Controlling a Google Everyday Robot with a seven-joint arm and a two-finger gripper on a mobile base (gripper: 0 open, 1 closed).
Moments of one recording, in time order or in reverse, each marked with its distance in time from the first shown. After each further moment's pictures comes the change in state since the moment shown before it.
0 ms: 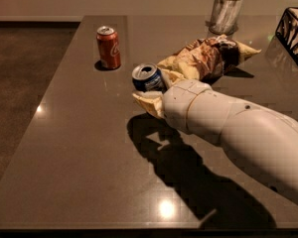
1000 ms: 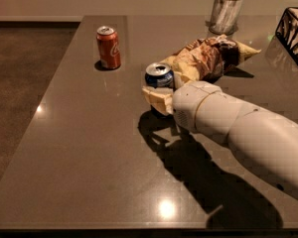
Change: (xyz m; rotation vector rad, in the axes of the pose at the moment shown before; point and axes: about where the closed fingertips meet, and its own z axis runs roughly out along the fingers) arm -0.013 0.023 -0.004 -0.052 0.013 0.192
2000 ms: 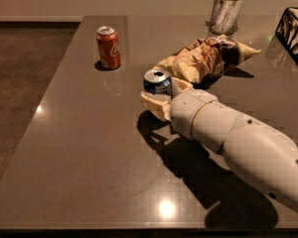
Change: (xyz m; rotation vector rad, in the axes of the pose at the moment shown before) arm -0.014 -0.003 0.007 -0.005 0.041 0.001
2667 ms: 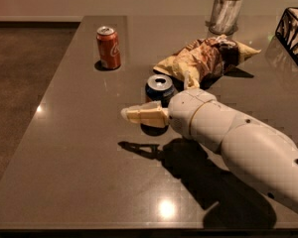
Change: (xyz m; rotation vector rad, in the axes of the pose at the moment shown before) arm 0.002 -0.003 0.001 0.004 0.001 -0.003
